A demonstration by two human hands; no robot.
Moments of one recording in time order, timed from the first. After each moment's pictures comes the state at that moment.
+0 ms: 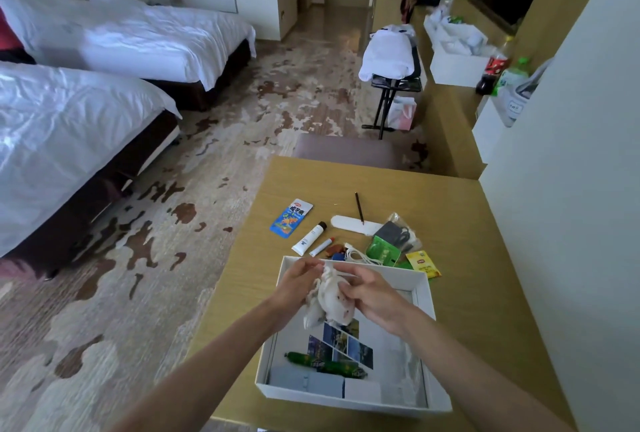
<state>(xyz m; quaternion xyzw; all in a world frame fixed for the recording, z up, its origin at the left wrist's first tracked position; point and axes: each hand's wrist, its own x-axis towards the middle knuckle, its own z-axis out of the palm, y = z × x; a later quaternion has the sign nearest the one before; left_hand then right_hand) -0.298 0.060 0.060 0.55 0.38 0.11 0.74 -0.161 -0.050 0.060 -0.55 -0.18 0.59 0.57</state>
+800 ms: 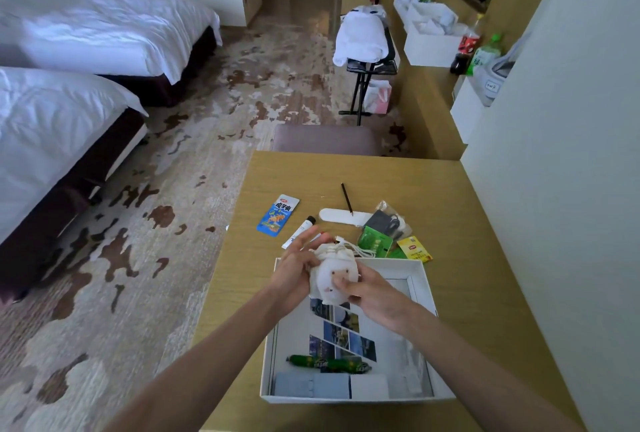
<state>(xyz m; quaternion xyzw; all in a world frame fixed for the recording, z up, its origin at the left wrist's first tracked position) -0.272 0.084 0.071 0.35 0.28 0.16 0.88 -0.164 -0.049 0.056 -0.54 -0.18 0.58 0.58</state>
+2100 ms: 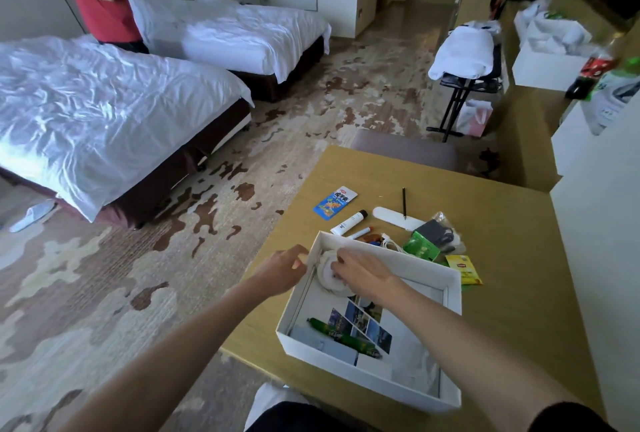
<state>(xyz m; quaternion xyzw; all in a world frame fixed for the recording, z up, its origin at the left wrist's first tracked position) -0.374 0.078 0.049 0.85 0.44 0.01 0.29 -0.173 -0.001 0.032 -0.60 -0.79 0.02 -0.09</state>
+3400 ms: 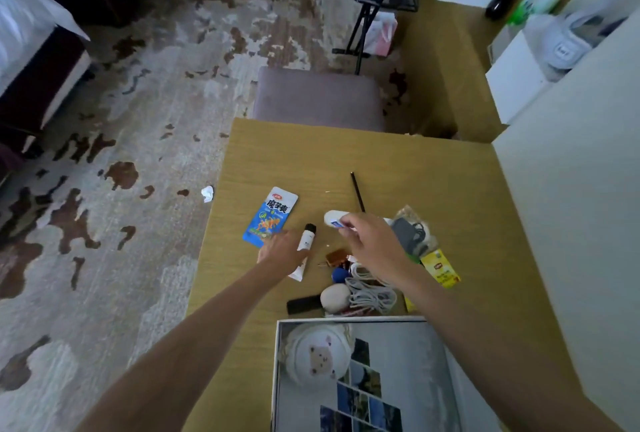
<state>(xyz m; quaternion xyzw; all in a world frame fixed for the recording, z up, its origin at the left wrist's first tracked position) -0.180 0.245 -0.058 0.87 0.39 -0.14 0.27 -0.045 0.101 0.001 -0.81 -0.53 0.12 0.21</state>
